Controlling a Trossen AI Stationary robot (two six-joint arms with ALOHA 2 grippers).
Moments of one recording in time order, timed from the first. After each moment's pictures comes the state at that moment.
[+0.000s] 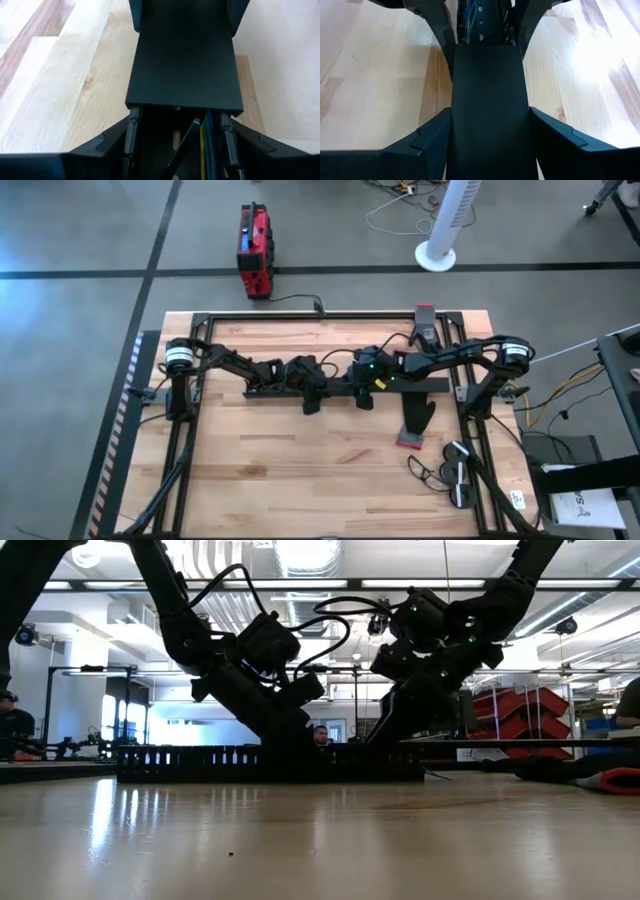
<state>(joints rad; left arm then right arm) 0.22 1.93 0.85 0.42 0.06 0.11 -0.26 1.74 0.74 0.20 -0.18 -0.24</state>
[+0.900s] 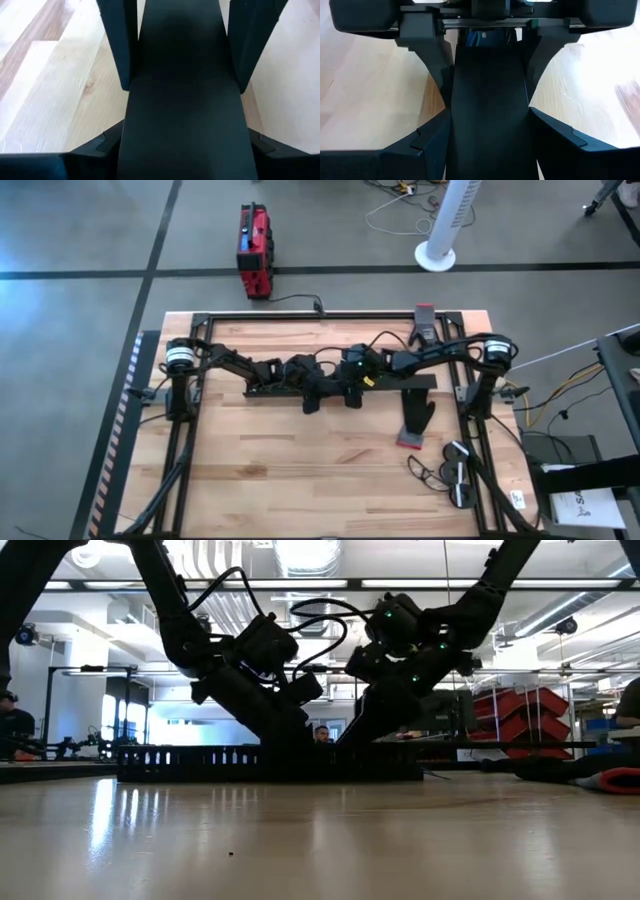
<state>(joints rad) 0.21 1.93 0.84 0.47 0.10 0.11 -0.26 1.89 0.86 0.25 -0.22 -0.24</state>
